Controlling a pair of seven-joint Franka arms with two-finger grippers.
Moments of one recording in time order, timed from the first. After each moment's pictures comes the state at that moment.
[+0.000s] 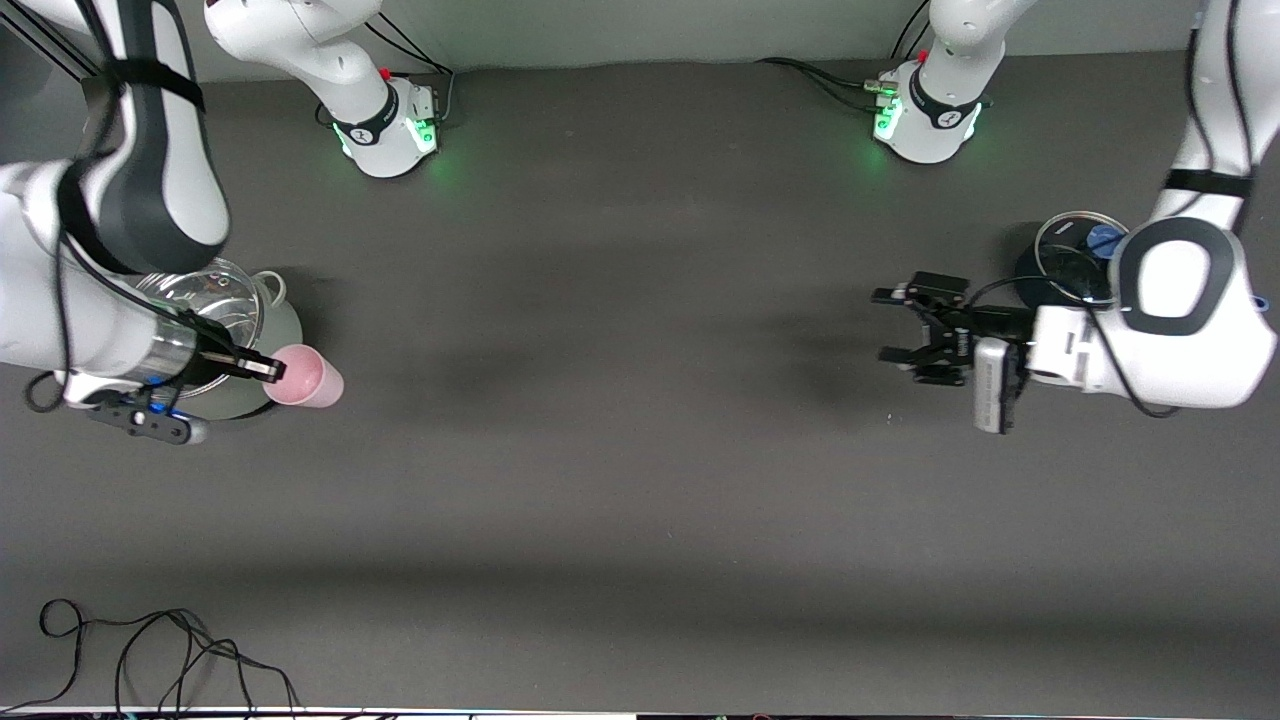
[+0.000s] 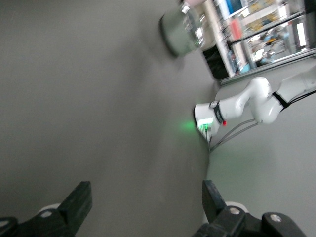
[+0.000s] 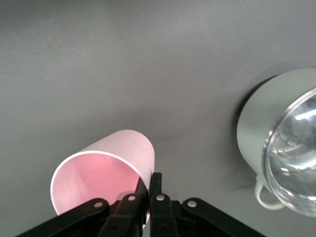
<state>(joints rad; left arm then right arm) 0.73 0.43 -0.85 -1.80 -0.63 1.66 0.80 0.43 0.22 -0.42 -1.78 0.13 1.81 0.28</state>
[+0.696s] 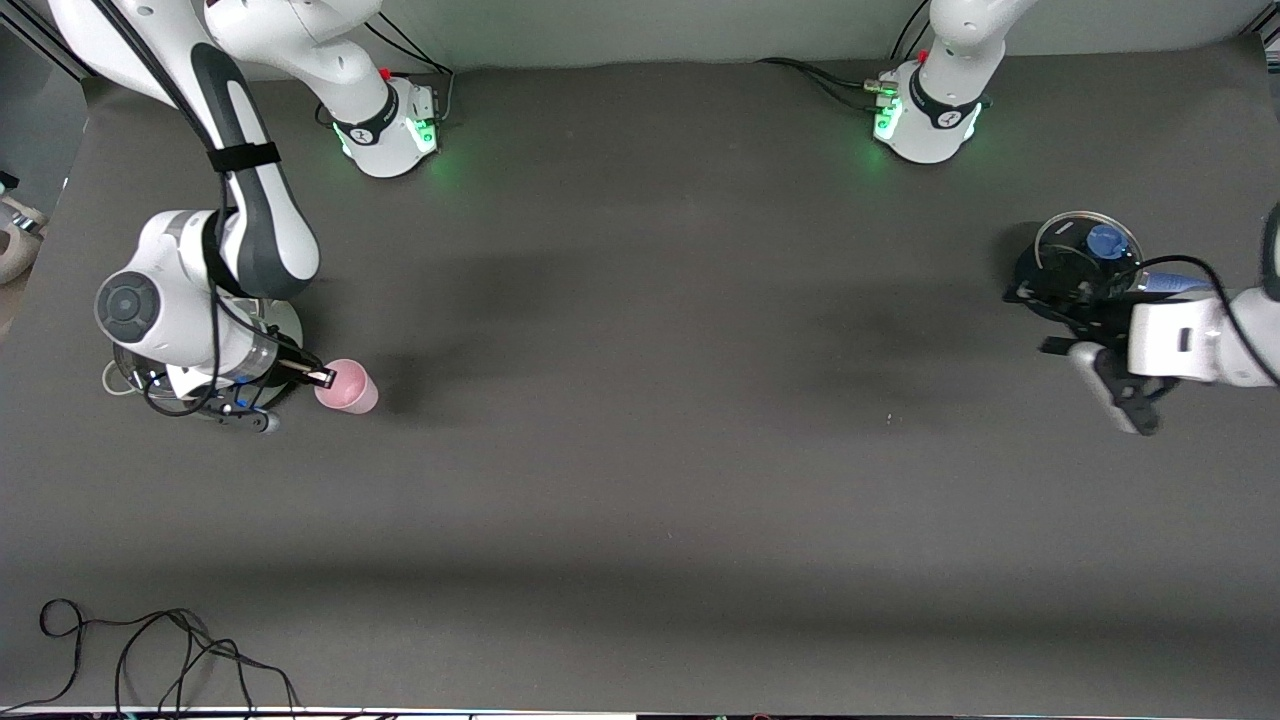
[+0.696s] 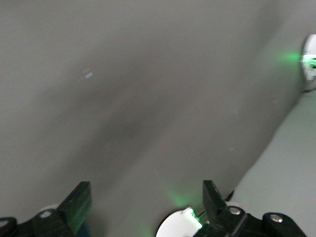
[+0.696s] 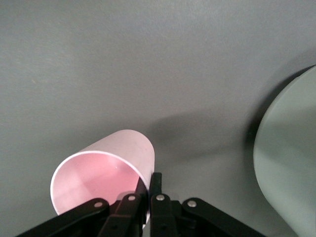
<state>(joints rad) 0.74 0.41 -0.80 -1.53 -0.08 1.40 0.54 0.44 0.22 -0.42 -2.18 0.13 2.28 0.26</state>
